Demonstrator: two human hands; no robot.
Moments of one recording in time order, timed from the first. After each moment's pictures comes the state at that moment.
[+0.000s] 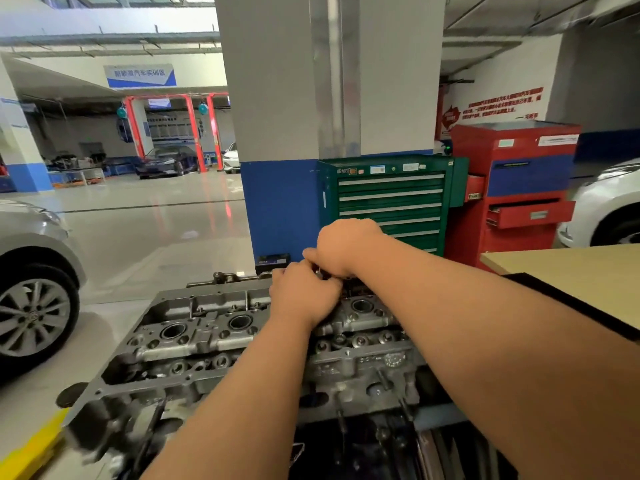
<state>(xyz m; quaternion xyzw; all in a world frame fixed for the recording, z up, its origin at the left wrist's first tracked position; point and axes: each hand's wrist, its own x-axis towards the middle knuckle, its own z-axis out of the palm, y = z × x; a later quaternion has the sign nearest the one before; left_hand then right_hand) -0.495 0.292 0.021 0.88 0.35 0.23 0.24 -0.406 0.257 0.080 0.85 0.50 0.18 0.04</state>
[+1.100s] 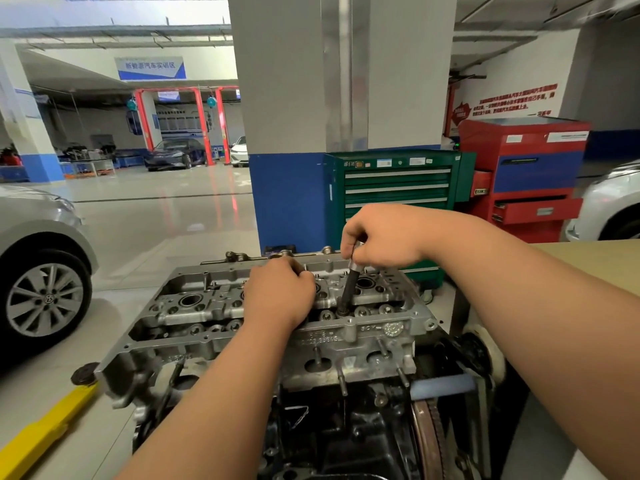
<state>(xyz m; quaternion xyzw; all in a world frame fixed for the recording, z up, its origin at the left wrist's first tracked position) -0.552 0.281 0.010 0.83 0.39 0.33 0.24 -0.436 0.161 0.105 0.79 0.60 -0.01 -0.11</state>
